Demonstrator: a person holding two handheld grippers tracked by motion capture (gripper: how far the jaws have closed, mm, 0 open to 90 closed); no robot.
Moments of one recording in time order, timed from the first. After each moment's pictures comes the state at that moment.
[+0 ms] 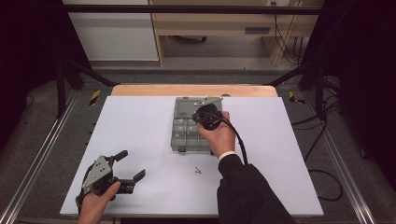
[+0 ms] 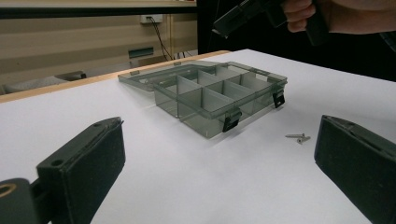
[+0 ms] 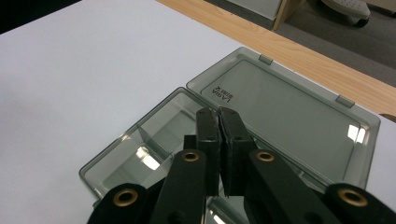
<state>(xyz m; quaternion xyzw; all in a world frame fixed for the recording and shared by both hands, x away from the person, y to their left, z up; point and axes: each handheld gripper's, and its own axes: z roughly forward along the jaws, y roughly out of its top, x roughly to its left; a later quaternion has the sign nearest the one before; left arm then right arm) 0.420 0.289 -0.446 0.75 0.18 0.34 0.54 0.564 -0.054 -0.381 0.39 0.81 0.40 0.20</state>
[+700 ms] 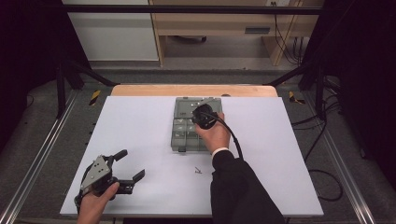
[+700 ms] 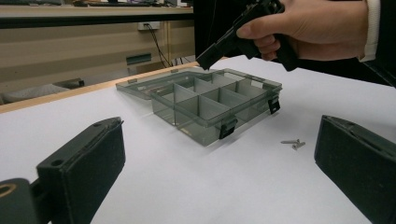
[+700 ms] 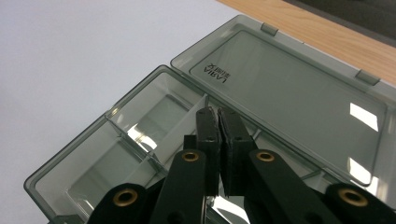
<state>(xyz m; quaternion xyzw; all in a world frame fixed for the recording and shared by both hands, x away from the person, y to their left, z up) 0.418 0.289 -0.441 0.75 0.17 0.34 0.54 0.591 -0.044 -0.414 0.40 0.82 0.36 0.19</state>
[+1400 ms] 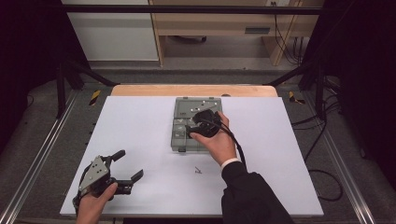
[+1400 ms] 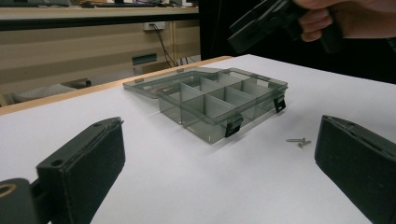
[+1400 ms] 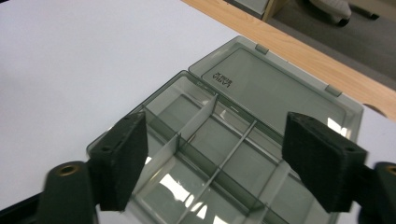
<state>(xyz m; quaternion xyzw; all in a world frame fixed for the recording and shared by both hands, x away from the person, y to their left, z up) 0.414 0.295 -0.439 0.75 0.18 0.35 0.54 0.539 -0.048 -0.379 0.38 0.82 0.36 0.24</state>
